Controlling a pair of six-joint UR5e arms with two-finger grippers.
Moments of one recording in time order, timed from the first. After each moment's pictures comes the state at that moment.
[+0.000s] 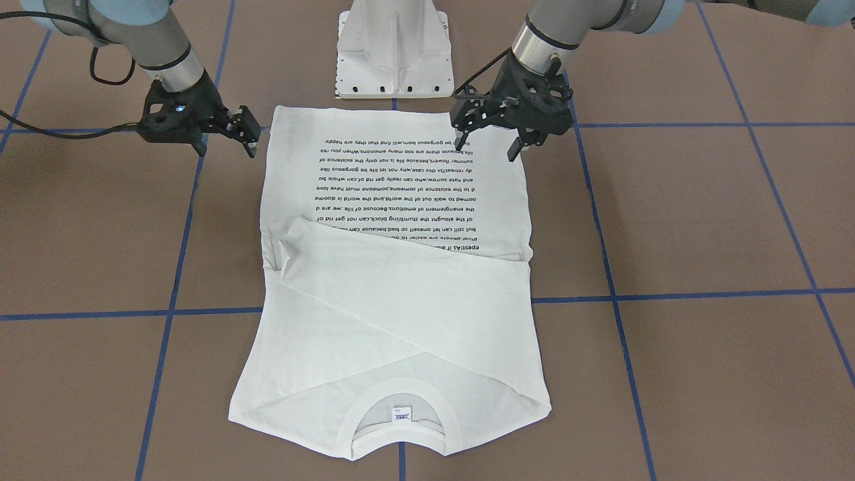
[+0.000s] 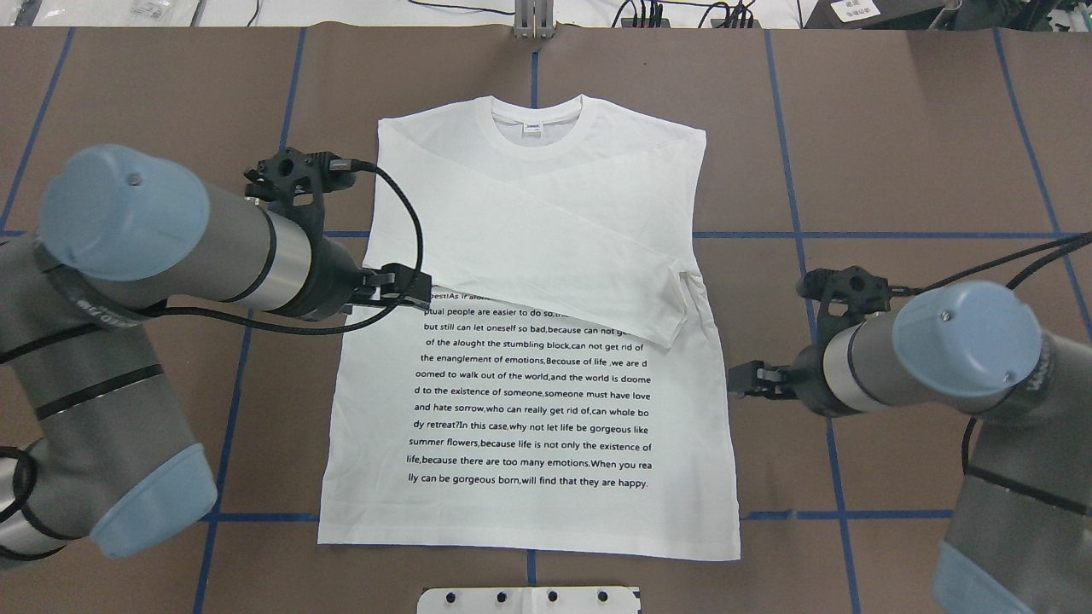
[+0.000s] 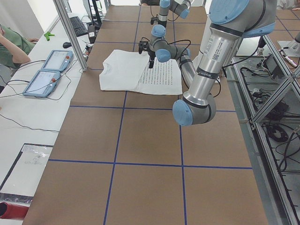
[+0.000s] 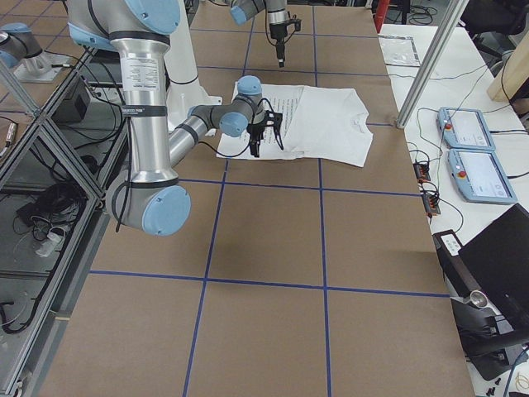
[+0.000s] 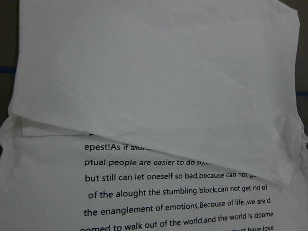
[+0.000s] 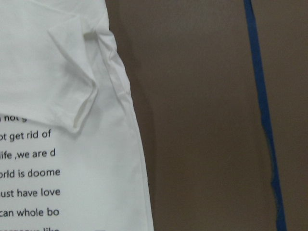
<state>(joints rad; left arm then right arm) -0.61 -1.96 -2.07 -1.74 -1.91 -1.22 0.45 -1.50 2.13 -1.37 1.82 1.40</state>
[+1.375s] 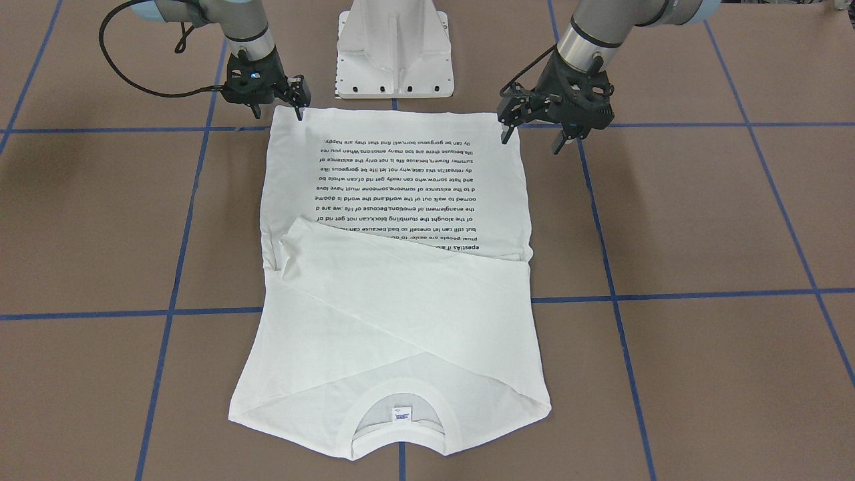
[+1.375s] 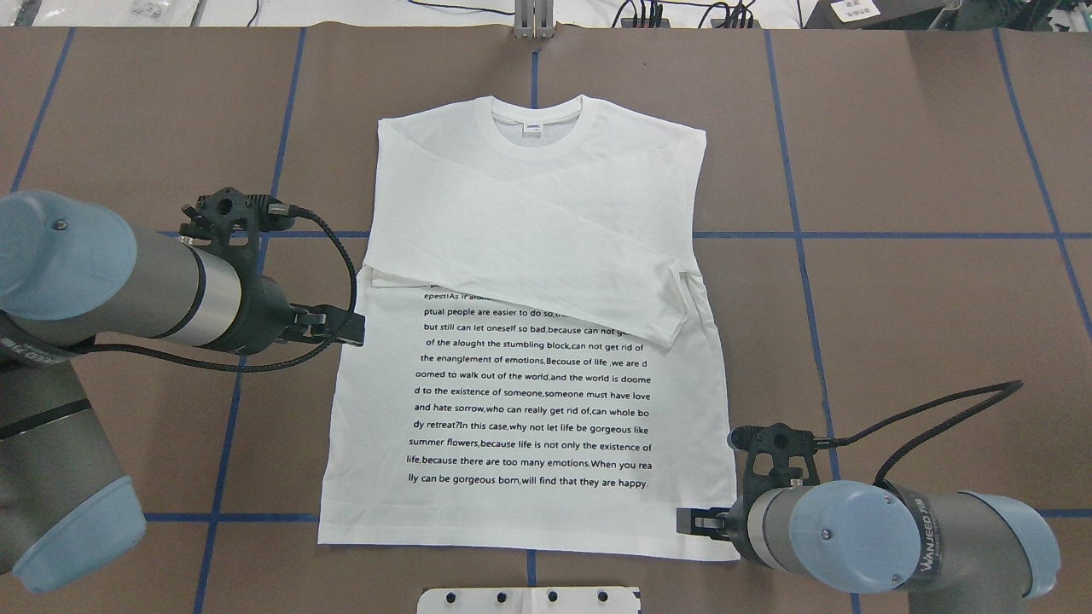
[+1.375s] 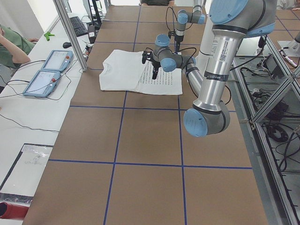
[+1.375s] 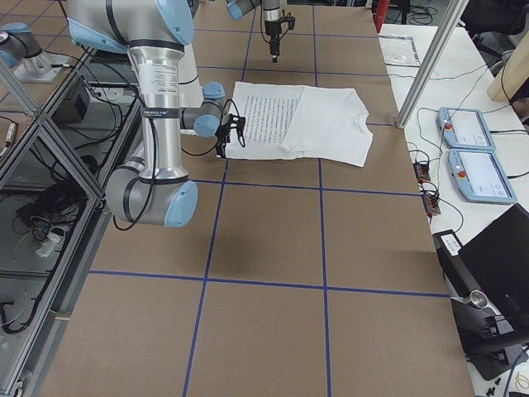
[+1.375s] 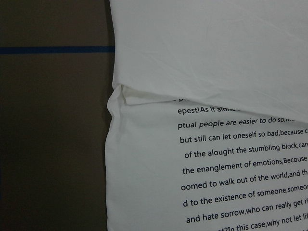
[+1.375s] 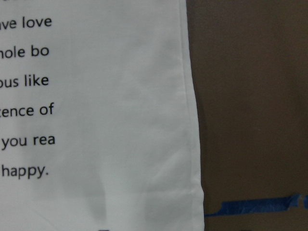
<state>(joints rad) -0.60 -1.83 -2.11 -1.76 -1.92 -1.14 0.13 -1.50 2.10 -1.38 1.63 1.58</state>
